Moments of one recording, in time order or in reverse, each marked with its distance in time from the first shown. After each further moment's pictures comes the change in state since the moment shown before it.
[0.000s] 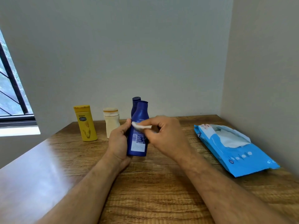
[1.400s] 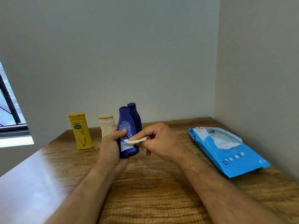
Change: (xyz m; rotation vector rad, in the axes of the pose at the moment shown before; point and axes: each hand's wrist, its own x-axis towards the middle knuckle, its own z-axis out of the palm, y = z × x) left_hand 0.007 0.001 -0.011 -0.191 -0.097 0.016; right_hand 0.001 -0.006 -0.007 0.140 -0.214 0.137
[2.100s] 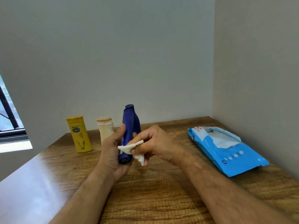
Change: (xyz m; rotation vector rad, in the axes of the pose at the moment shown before) left_hand -0.004 -0.002 0.001 -0.045 -0.074 -0.139; right_hand 0.000 -0.007 -0.002 0.316 -0.223 0.099
